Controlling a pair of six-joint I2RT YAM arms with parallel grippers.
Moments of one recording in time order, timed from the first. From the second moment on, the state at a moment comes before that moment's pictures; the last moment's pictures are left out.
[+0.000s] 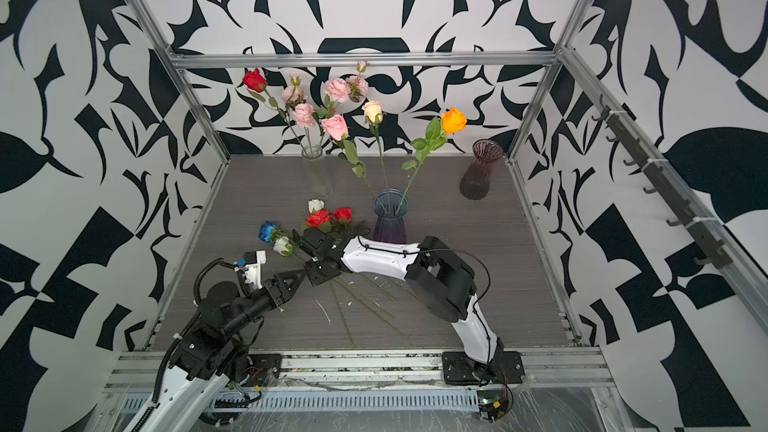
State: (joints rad) left arm -0.46 0.14 0.14 -0.28 0.33 -0.95; right arm 1.06 2.07 1.54 -0.57 -0.05 0.52
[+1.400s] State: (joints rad) left arm -0.44 1.09 0.63 -0.36 0.34 -0.79; right arm 1.01 1.23 0.57 -0.19 0.01 0.82
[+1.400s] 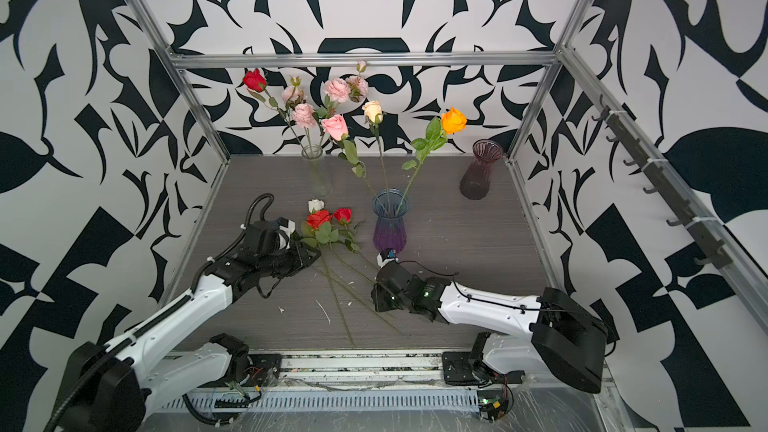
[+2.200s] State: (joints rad) left arm -0.52 1.64 0.95 -0.65 0.17 -0.66; right arm 0.98 0.81 0.40 -0.07 0.01 0.81
